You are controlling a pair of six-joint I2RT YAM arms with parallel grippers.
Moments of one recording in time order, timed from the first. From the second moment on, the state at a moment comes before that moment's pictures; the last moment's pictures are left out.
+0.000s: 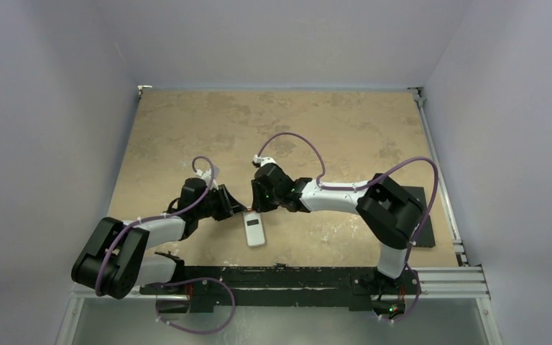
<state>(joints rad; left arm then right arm) -0.33 1.28 0.25 0.39 0.43 -0.78 0.98 1.82 1.07 -0.07 0.03 0.64</state>
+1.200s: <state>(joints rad) -0.33 1.27 0.24 0.38 0.44 -0.77 1.11 1.96 1.31 -0.31 0.32 0.59</state>
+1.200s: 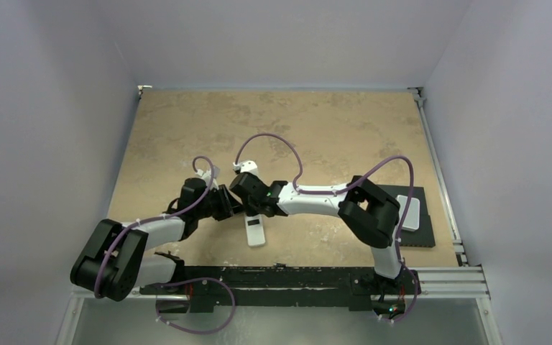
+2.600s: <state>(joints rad) -0.33 1.03 0.25 0.08 0.40 -0.77 1.12 1.56 0.98 -0.33 0.27 0.58</state>
